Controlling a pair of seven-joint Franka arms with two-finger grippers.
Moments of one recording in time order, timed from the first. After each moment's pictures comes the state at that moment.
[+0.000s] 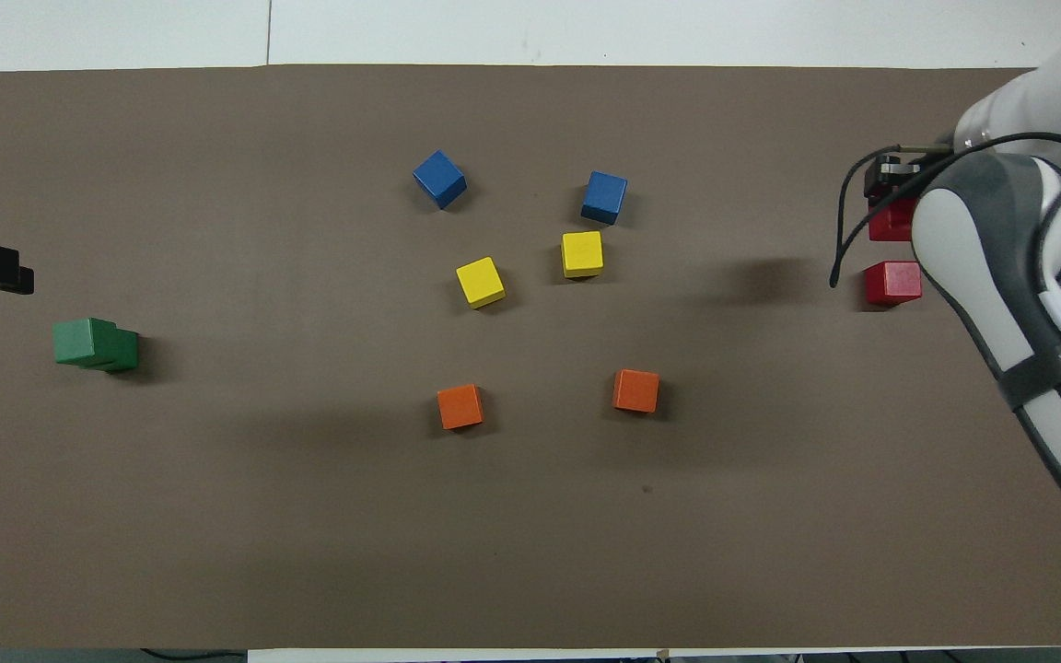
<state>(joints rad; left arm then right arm) 0.06 -0.03 -0.04 -1.60 -0.01 1.61 0.03 -0.04 0.30 0.01 -1.62 -0.05 1.99 0.11</state>
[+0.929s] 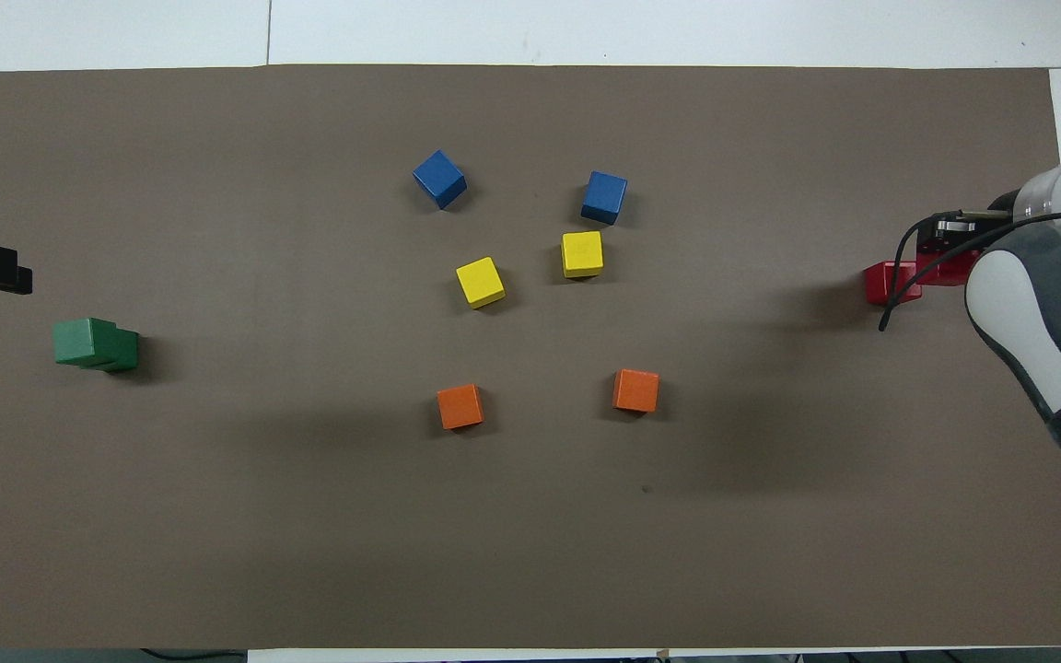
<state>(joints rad) 0.06 -0.03 -0.03 -1.60 -0.01 1.61 0.03 -0.16 0.24 0.02 -1.87 -0.04 2.20 0.03</state>
